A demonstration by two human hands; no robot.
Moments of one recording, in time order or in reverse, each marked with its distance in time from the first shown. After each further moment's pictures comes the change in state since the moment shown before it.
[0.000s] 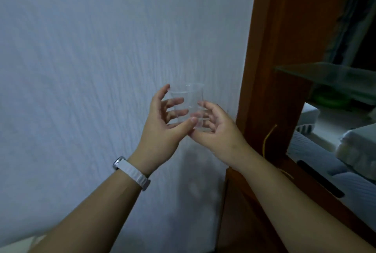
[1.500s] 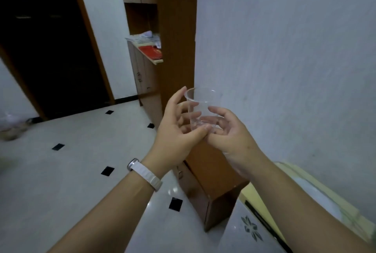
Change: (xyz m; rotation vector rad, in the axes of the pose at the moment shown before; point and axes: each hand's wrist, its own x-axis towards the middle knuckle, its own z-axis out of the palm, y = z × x) left_hand -0.503 0.207 -0.518 0.563 1.078 -0.180; right_hand -0.270 -0.166 0.671 0.466 -1.292 -0.013
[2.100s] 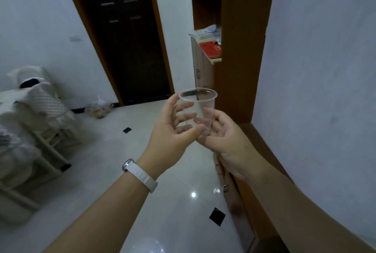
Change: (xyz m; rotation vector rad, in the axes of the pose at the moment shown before) left_hand 0.092 -0.043 -0.075 0.260 0.302 -0.114; right_hand 0.172 0.056 0.038 0.288 -0.473 0.108
